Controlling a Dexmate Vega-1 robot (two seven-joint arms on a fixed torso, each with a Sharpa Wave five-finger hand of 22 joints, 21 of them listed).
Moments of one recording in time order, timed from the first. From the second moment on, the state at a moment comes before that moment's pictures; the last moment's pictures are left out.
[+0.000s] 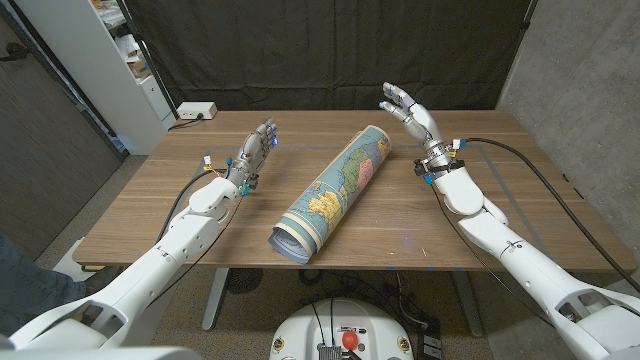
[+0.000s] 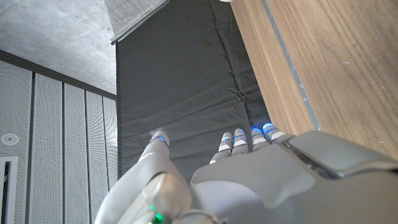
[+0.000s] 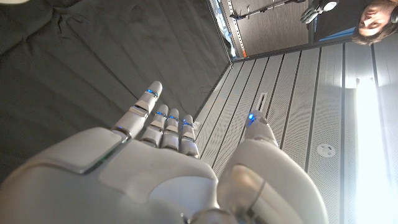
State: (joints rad) left arm 0.86 0.58 0.38 -1.40 -0.65 -0.23 -0.08; left_hand 0.20 0.01 0.37 -0.04 0.18 -0.06 0.11 0.19 0.17 -0.09 0.10 0.21 0.19 -0.15 0.11 0.19 0.18 -0.17 0.05 0.22 0.18; right arm -0.80 -0.50 -0.41 -1.31 0.00 0.82 -0.16; right_hand 0.32 -0.02 0.30 -0.15 0.27 0.14 0.01 0.19 0.19 0.17 0.03 0.21 0.19 0.15 -0.03 0.22 0.20 0.41 -0.03 0.20 0.17
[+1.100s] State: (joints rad) left arm 0.85 0.57 0.39 -1.41 -0.64 -0.21 -0.06; left_hand 0.20 0.01 0.37 -0.05 0.18 -0.04 0.11 0.19 0.17 -0.09 0.10 0.21 0.19 -0.15 0.11 0.19 0.18 -0.17 0.05 0.22 0.18; right arm -0.77 -0.53 -0.41 -1.29 -0.20 0.85 -0.29; right_hand 0.32 -0.03 0.30 -0.15 0.30 0.12 -0.01 0.19 0.19 0.16 0.02 0.20 0.19 0.15 -0.03 0.22 0.20 0.43 -0.03 0.20 0.16
